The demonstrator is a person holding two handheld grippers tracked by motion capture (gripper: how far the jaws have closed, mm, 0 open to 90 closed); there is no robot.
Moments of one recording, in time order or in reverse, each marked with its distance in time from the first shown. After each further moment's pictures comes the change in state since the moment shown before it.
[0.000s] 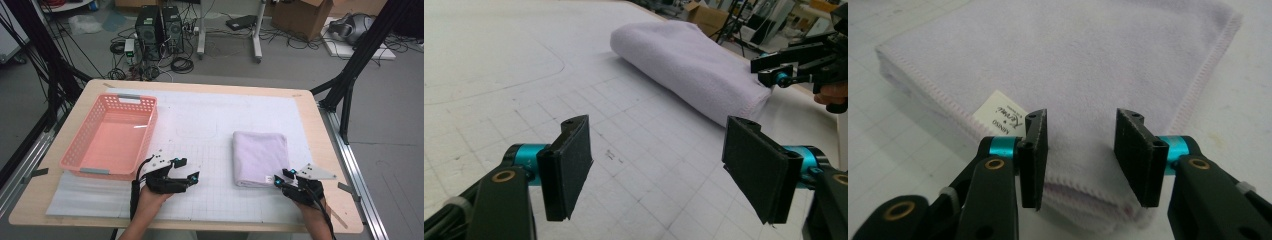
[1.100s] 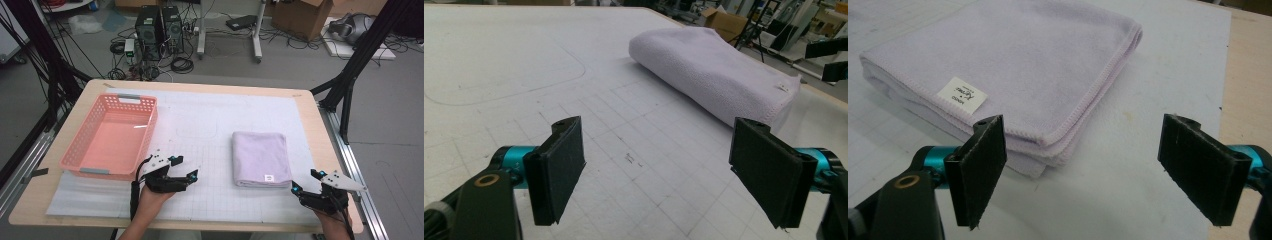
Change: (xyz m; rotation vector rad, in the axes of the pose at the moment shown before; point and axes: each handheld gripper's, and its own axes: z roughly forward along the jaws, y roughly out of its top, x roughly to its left) left arm 0.001 -0.001 0.001 -0.014 0.072 -0.005; right arm -0.020 -0.013 -0.043 -0.065 -0.097 0.035
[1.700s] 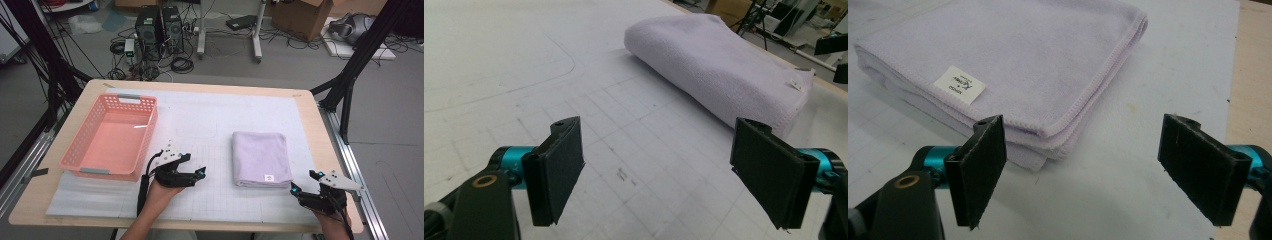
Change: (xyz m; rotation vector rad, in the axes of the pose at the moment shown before) left arm -0.004 0.013 0.030 0.078 -0.008 -0.001; right arm -0.001 -0.003 0.003 0.024 0.011 -0.001
